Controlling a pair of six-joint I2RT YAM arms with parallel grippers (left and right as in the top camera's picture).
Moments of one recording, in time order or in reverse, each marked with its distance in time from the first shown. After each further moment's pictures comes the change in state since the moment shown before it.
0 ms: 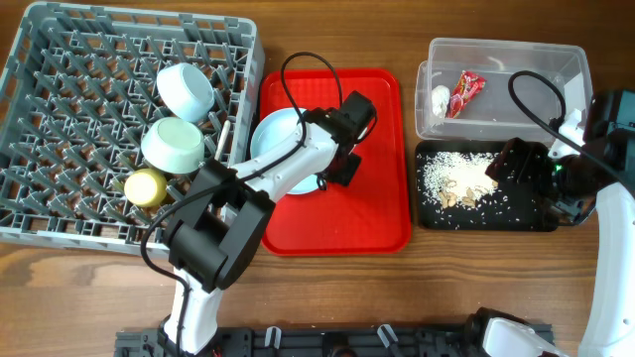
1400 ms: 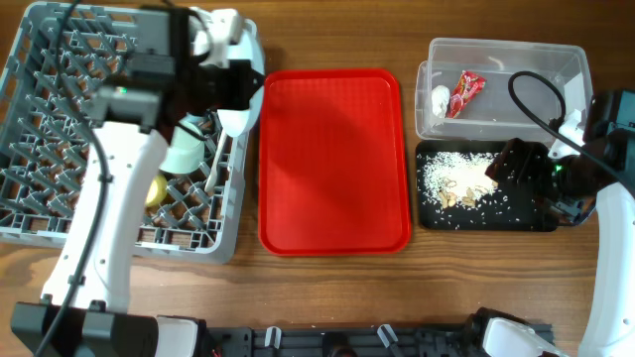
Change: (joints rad) left arm 0.557 -0.541 0.075 -0.051 0.562 -0.004; right arm 0.000 0.000 0.000 -0.003 0.000 0.000
